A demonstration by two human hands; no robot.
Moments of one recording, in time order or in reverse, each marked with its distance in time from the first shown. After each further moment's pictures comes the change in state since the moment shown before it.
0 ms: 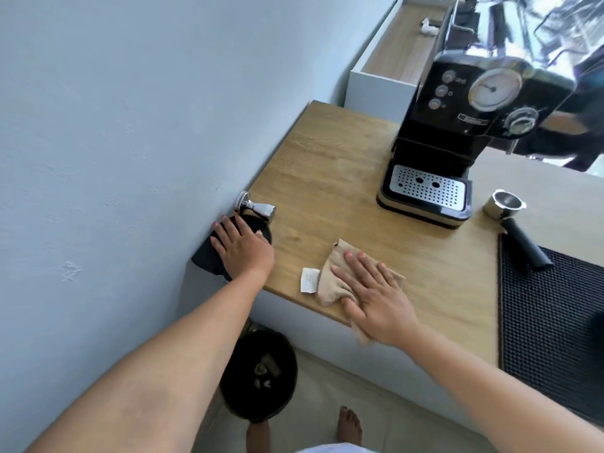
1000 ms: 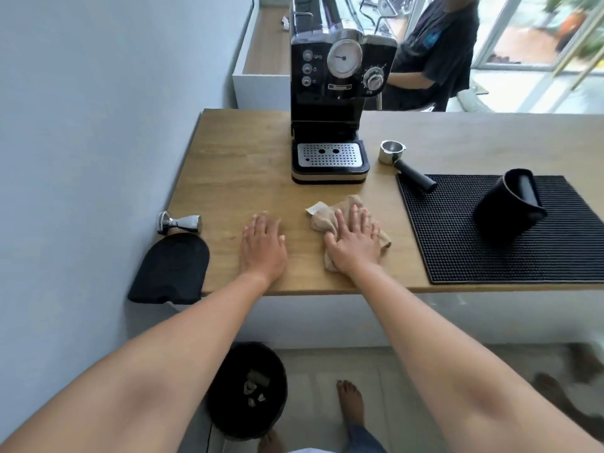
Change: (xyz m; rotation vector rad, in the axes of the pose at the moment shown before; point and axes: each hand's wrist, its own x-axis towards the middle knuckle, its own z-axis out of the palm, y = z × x) left_hand -0.068 0.068 0.027 -0.002 -0.165 0.836; right_hand -0.004 0.022 -0.006 0.127 0.139 0.808
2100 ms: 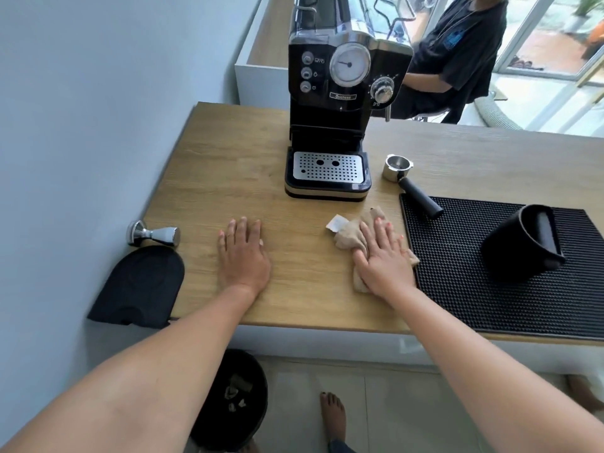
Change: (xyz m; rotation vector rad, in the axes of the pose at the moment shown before) left_hand 0.038 -0.004 0.027 0.110 0.071 -0.139; right_hand 0.042 0.081 -0.021 -0.004 0.009 -0.106
